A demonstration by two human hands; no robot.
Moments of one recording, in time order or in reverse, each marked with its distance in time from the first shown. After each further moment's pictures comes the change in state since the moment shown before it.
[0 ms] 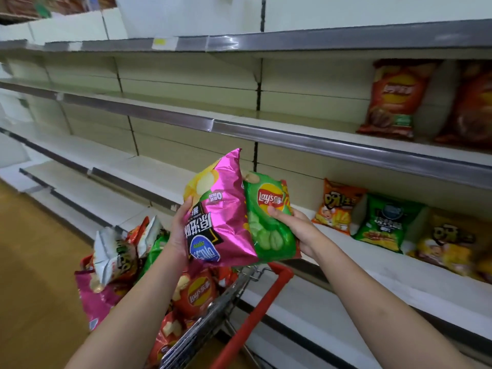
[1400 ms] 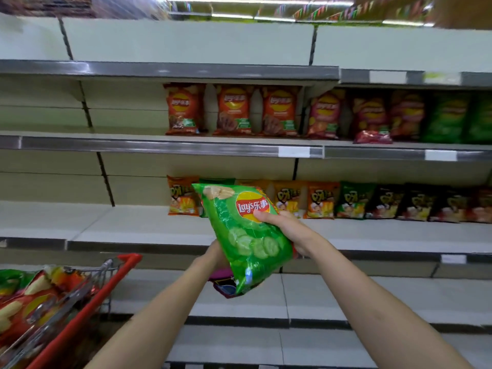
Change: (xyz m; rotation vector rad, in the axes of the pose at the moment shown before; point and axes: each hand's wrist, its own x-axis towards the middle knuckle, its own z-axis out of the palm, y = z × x) left_hand -0.200 -0.250 0.321 0.471 -0.317 -0.556; right_hand -0.371 -0.023 -0.242 -0.105 0.315 -0.063
